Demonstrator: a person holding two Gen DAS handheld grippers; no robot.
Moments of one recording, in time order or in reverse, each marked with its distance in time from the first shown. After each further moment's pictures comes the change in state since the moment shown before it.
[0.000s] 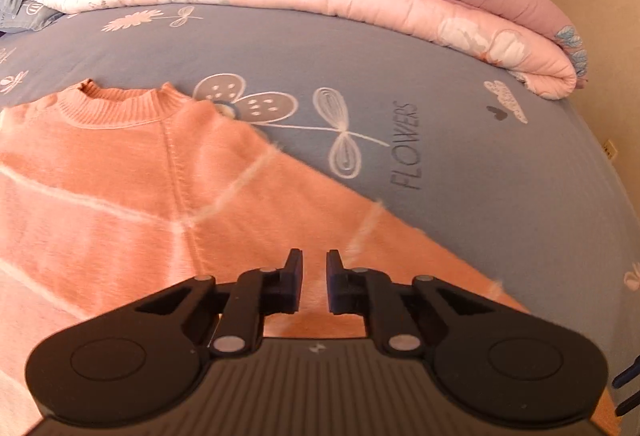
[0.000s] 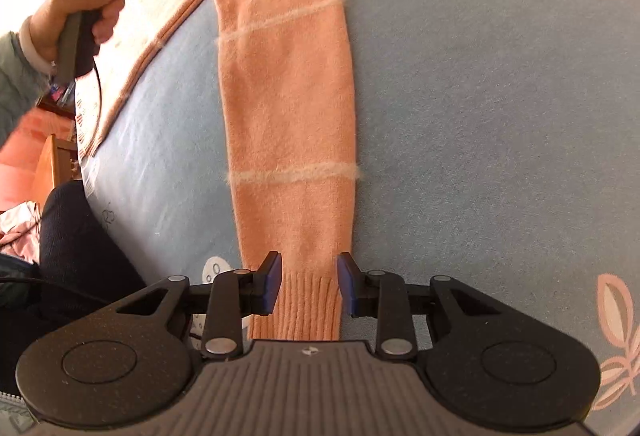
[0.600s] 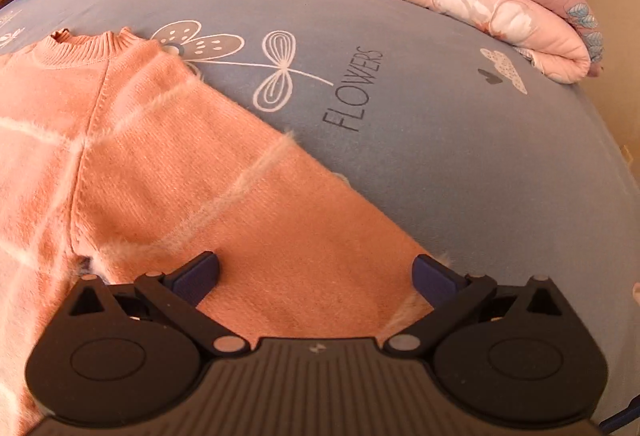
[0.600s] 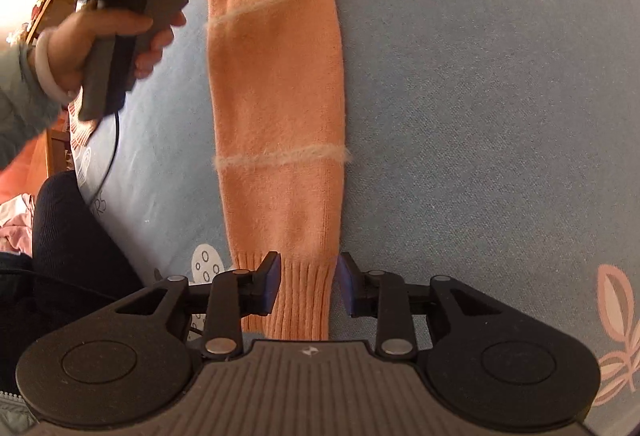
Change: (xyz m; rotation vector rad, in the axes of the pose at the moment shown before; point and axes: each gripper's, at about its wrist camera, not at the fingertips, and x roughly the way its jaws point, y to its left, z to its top) left arm 0.047 -0.094 -0.036 -0.083 0.014 0.036; right arm 0.023 0.003 0.002 0.014 0.051 -0.008
